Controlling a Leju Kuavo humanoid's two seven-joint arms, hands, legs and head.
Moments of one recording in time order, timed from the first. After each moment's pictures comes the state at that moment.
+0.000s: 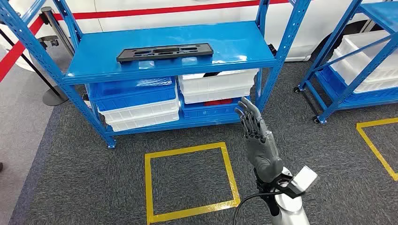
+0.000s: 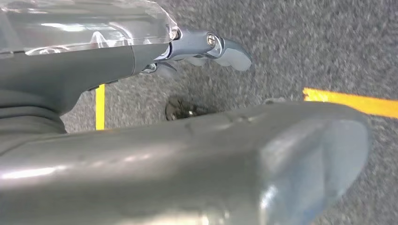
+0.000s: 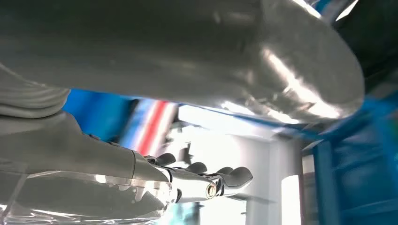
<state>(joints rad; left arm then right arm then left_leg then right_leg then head) -0.08 -0.06 1.08 -0.24 -0.54 -0.12 -0.33 -0.08 0.06 0.16 -1.81 0.05 0.31 -0.65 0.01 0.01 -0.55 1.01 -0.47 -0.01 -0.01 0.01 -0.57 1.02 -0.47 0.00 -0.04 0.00</state>
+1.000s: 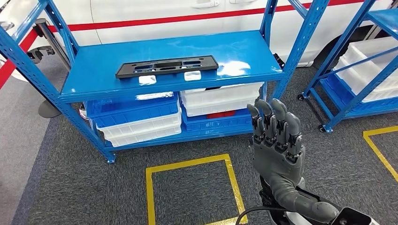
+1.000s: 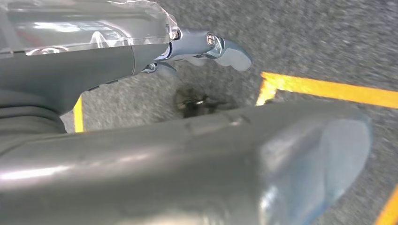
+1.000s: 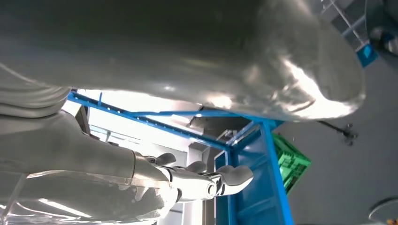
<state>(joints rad) -0.08 -0.07 1.13 -0.23 -0.55 -0.16 -0.33 -0.09 0.02 0.30 -2.07 -0.05 0.26 -0.70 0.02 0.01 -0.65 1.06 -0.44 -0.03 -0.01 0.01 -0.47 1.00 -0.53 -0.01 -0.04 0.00</state>
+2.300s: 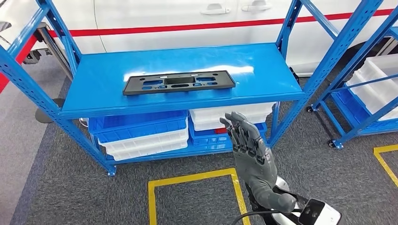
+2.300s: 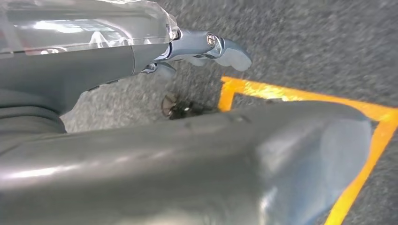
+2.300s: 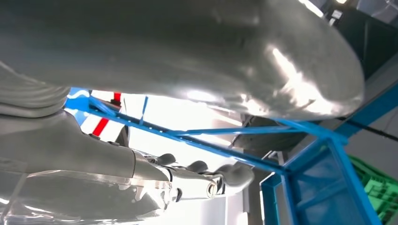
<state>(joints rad) -0.08 -0.08 1.13 -0.22 -0.55 -0.16 -0.36 -0.07 -0.01 0.37 -1.95 -0.01 0.26 -0.70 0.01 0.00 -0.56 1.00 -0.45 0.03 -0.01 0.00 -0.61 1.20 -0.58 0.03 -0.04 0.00</state>
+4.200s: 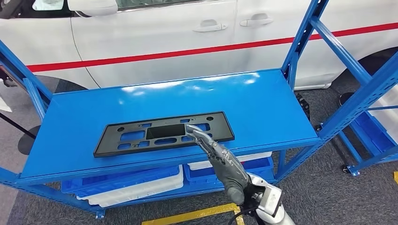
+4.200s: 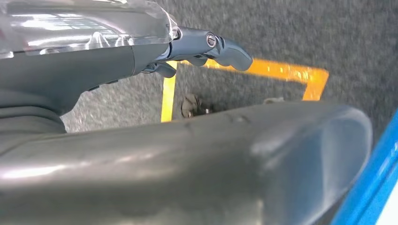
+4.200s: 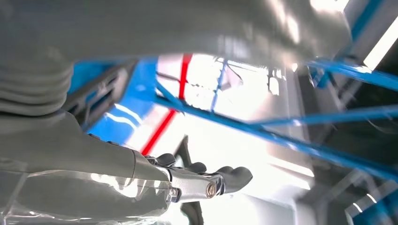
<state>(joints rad) -0.08 -0.08 1.15 -0.22 -0.57 -0.12 -0.32 -0.13 -0.04 0.47 -1.78 0.05 0.29 -0.56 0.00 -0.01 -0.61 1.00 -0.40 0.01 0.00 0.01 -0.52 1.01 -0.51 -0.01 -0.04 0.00</state>
